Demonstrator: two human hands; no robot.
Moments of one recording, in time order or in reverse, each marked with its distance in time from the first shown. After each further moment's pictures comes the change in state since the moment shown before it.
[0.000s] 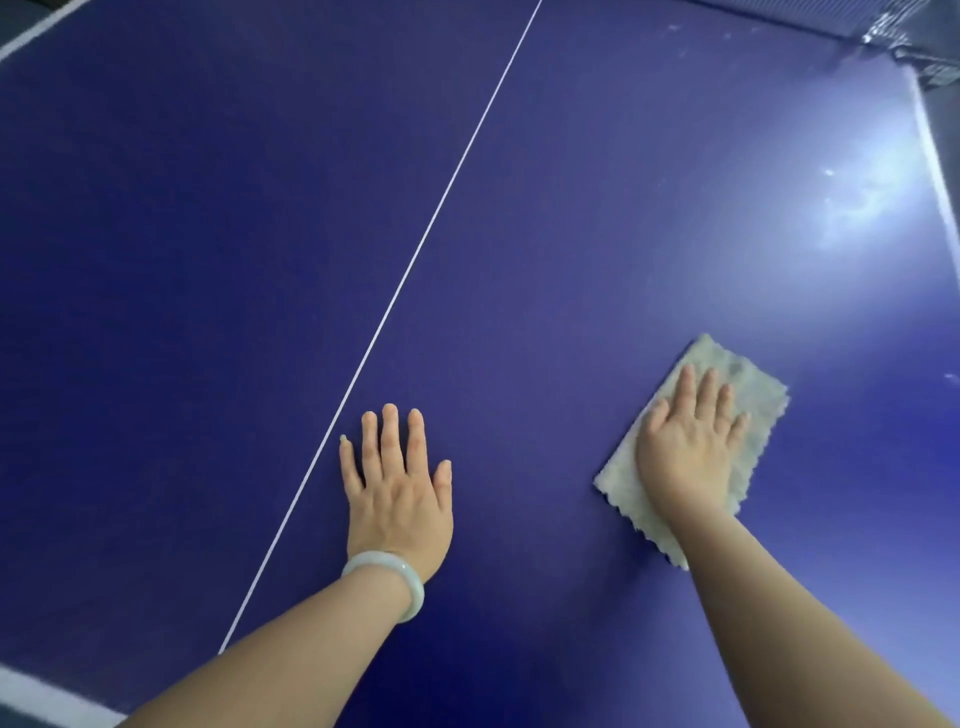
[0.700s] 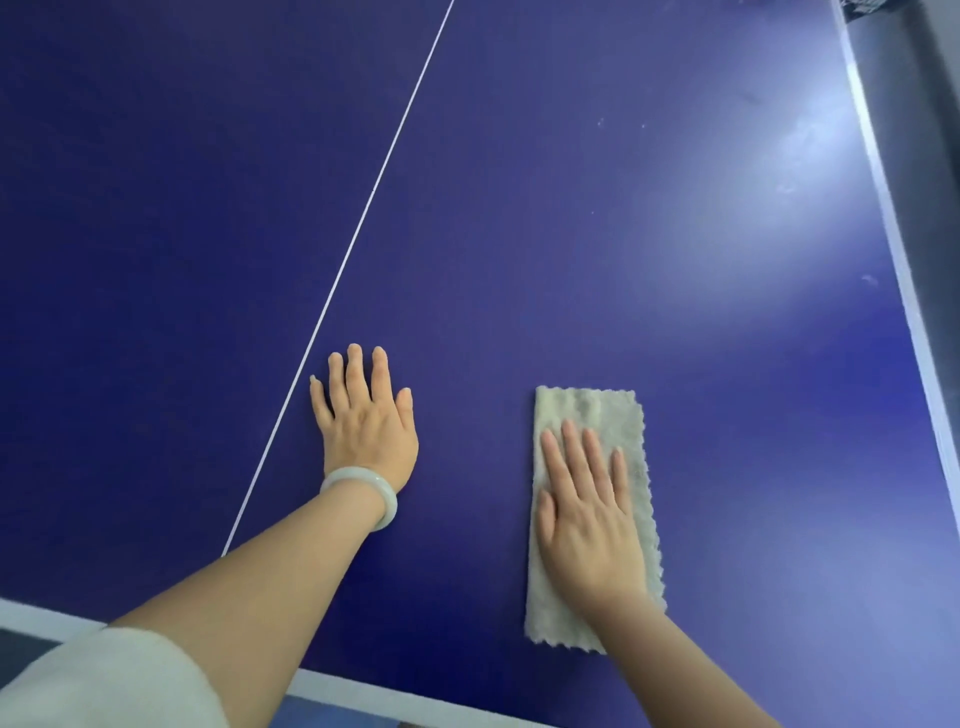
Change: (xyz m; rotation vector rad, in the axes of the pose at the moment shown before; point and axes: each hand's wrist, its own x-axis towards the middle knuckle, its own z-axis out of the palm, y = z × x) left_hand -0.003 -0.003 0.001 -0.020 0.000 0.003; right_hand -0.192 0.036 0.013 -0.039 -0.042 -0.451
